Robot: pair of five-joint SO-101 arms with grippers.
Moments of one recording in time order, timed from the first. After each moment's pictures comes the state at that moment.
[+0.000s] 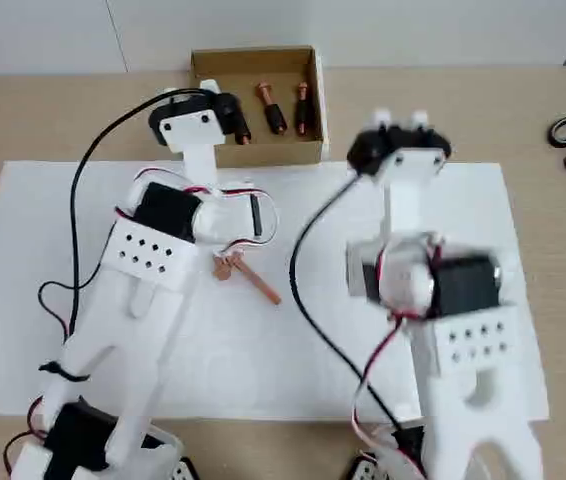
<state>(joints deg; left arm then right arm) 18.3 -10.8 3.4 86.0 33.7 -15.0 -39.7 20.1 89.4 -8.4</state>
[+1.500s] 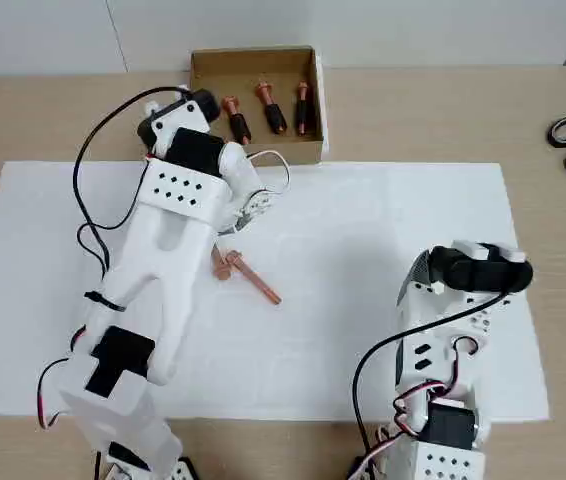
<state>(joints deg) 15.3 13.6 -19.9 97.7 55.4 6.7 -102.6 96.1 35.4 -8.4</state>
